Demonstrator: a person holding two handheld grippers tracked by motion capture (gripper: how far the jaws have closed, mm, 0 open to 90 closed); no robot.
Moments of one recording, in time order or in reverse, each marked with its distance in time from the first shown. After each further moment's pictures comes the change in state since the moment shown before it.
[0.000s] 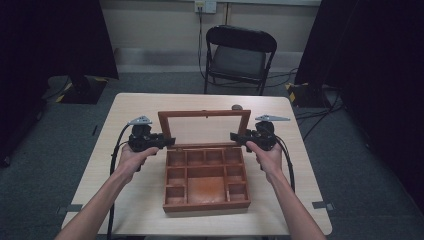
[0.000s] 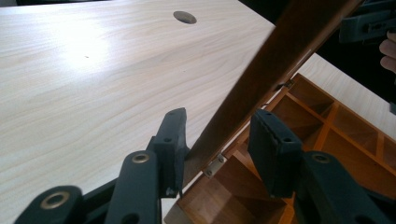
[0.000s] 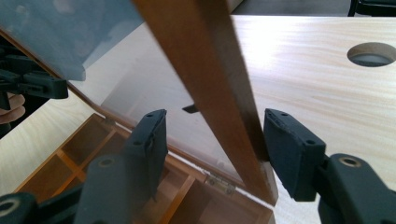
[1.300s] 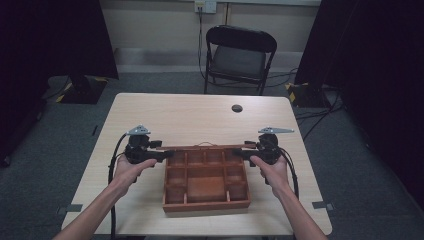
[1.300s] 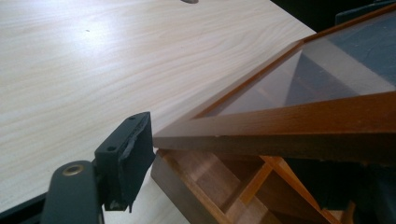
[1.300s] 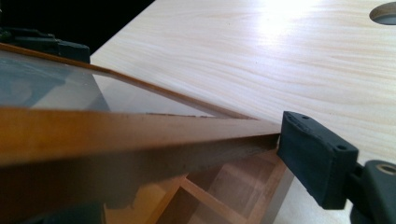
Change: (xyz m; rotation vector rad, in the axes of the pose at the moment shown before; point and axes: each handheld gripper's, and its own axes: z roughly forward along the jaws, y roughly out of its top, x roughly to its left) left arm -0.024 -0.020 -0.016 0.042 0.050 -0.009; right arm 0.015 -0.028 -0.023 0.054 0.034 0.016
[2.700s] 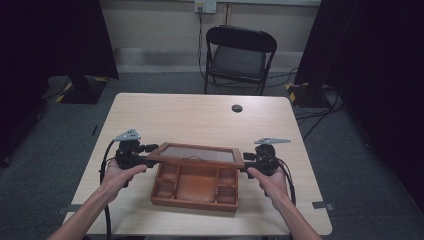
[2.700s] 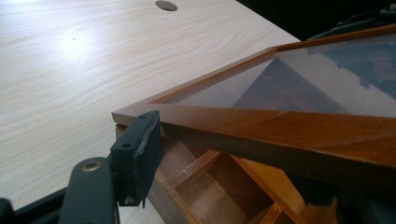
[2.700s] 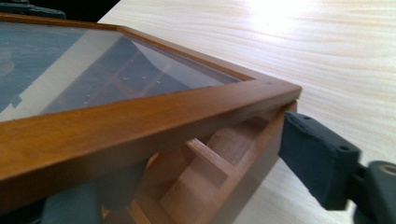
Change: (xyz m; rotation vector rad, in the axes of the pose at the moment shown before) left arm 0.000 -0.010 -0.026 -0.032 -0.071 0.058; right arm 0.017 -0.025 -0.003 0.075 -0.017 0.023
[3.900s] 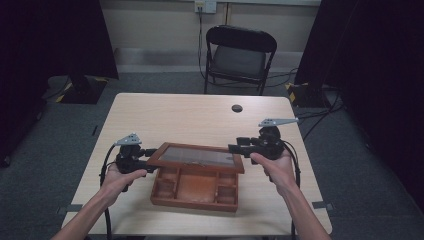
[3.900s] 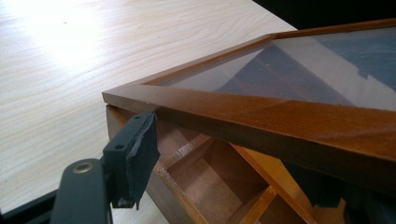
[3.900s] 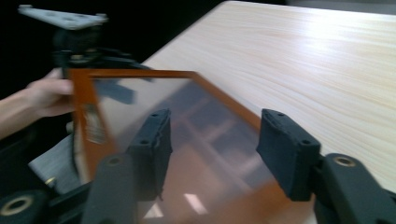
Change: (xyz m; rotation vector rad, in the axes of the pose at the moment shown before) left arm -0.004 -0.011 0.001 0.022 -0.009 -0.010; right arm 0.030 0.061 -0.039 -0.047 0.183 -0.128
